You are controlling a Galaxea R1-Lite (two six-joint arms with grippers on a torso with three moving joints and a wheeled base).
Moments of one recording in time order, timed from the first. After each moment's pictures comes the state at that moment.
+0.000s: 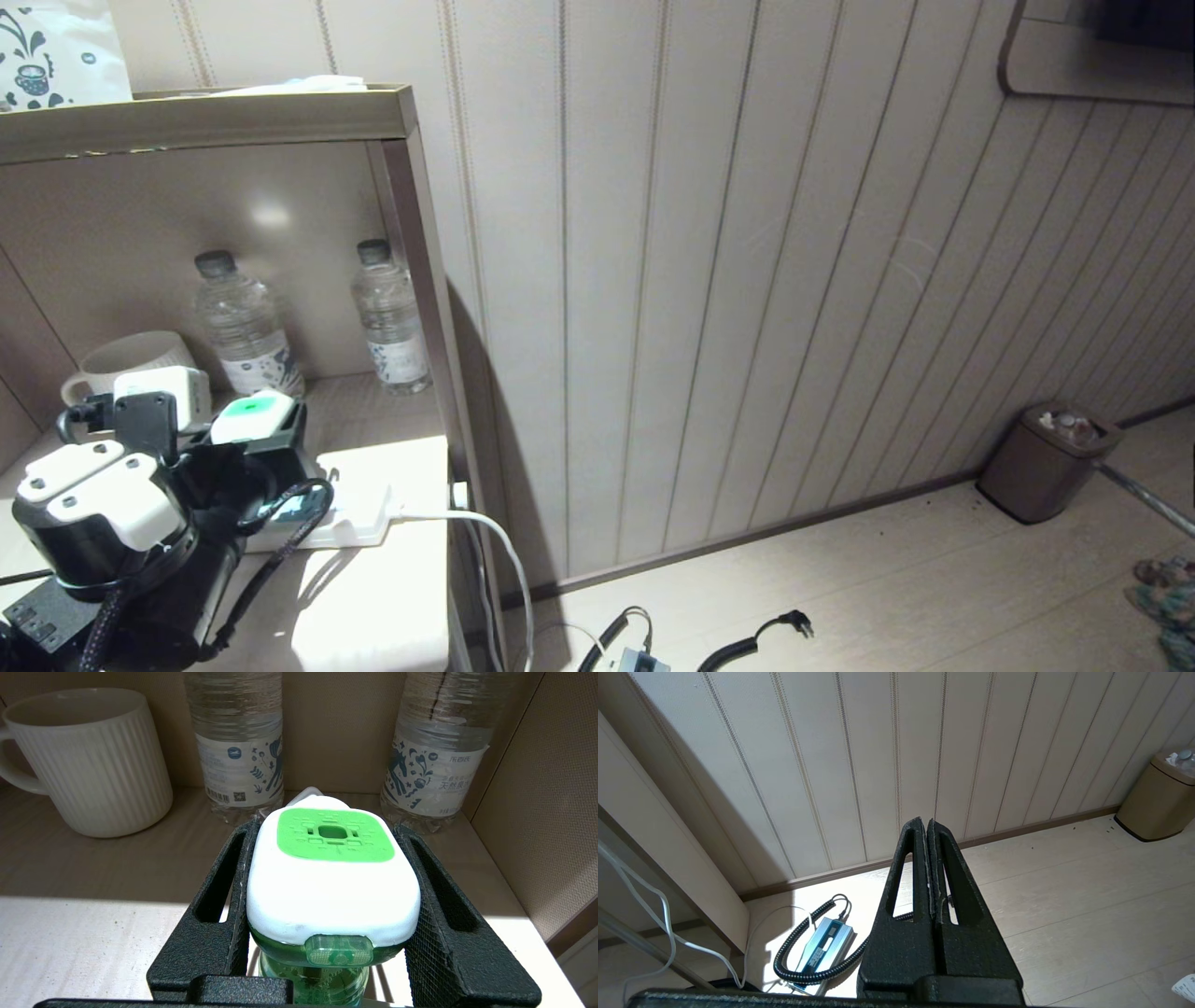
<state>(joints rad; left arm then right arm) -0.39 1.73 -0.15 -1.52 0.60 -0.08 0.00 0.00 -0.08 0.18 -0.03 0.08</state>
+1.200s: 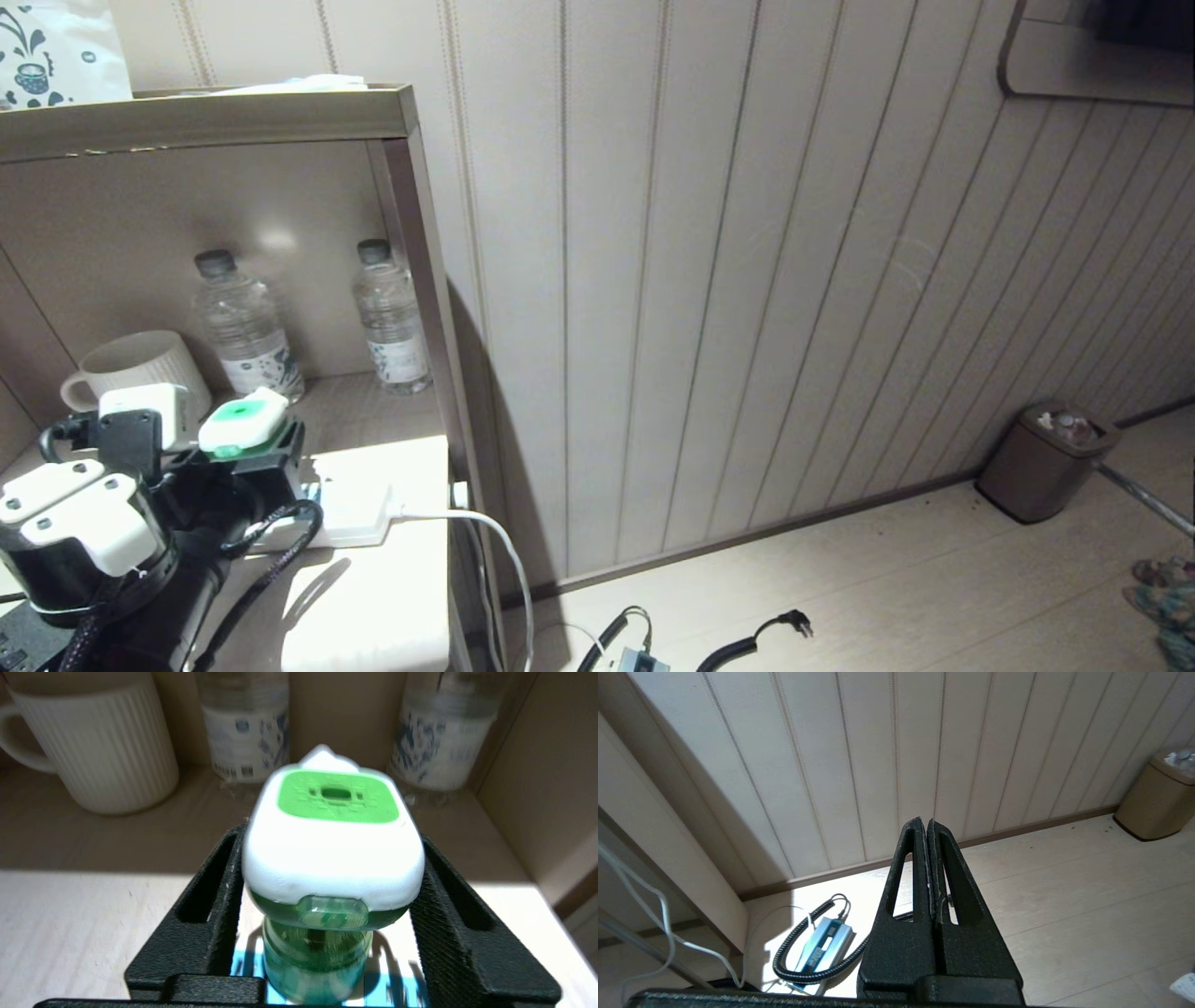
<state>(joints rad) -0.39 1.69 -0.10 -1.52 0.60 -0.08 0.00 0.00 -0.08 0.18 -0.03 0.08</state>
